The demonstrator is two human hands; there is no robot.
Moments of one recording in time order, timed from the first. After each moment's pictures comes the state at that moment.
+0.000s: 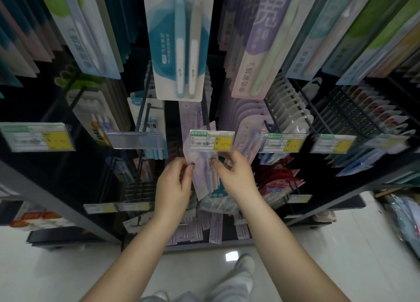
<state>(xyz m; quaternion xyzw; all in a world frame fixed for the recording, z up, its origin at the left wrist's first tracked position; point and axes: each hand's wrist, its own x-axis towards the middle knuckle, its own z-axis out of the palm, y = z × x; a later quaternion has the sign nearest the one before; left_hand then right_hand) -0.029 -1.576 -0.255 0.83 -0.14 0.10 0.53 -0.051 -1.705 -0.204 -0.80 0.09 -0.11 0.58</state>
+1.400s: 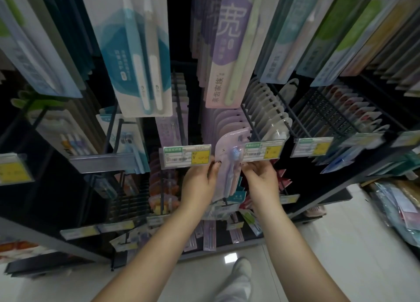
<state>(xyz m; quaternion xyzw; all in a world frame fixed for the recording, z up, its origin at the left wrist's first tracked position) -0.007 -1.661 -0.250 0.83 -0.22 0.04 0.50 -0.067 -1.772 -0.213 -0.68 0.27 -0.22 0.65</state>
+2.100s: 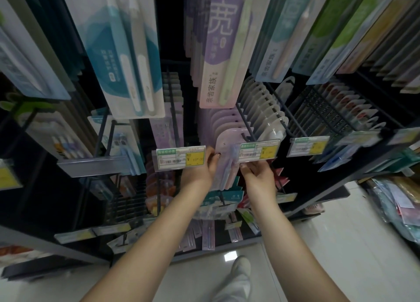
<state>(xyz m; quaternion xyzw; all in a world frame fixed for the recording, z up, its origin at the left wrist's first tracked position) 0.016 -1.682 -0.242 0.88 -0.16 -0.08 0.45 -0.063 -1.782 -0.225 -0.69 0.31 -0.21 0.63</state>
